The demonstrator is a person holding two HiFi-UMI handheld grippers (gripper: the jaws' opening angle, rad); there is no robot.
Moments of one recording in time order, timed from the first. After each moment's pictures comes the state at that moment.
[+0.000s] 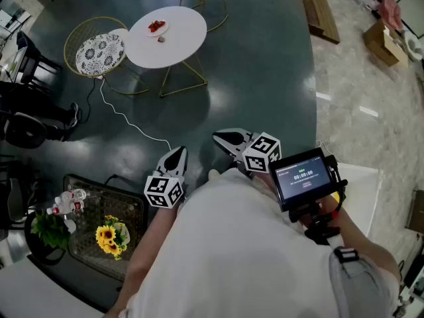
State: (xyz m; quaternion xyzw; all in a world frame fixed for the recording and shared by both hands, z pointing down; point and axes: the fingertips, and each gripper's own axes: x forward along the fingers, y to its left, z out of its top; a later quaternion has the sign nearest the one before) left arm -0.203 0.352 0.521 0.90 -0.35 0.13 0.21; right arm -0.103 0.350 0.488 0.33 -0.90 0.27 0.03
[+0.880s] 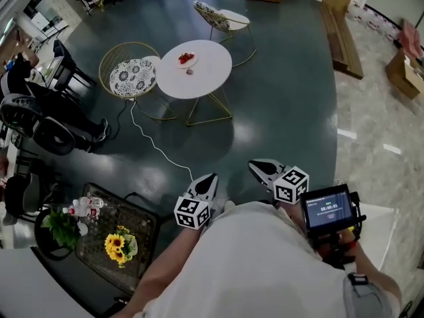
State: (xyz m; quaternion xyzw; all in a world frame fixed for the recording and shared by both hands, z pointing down) left arm -0.135 0.386 0.506 0.90 -0.35 0.13 0.21; right arm -0.018 0.375 0.477 0.36 -0.89 0.27 0.03
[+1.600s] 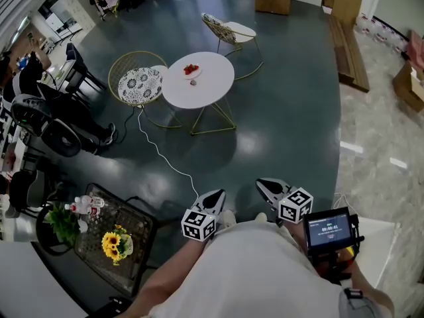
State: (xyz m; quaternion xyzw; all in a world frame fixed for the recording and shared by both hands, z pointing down) left arm -0.083 0.424 0.510 0.90 -0.35 0.15 0.22; right arm 0.036 0.414 0.481 0.37 -0.88 0.28 0.02
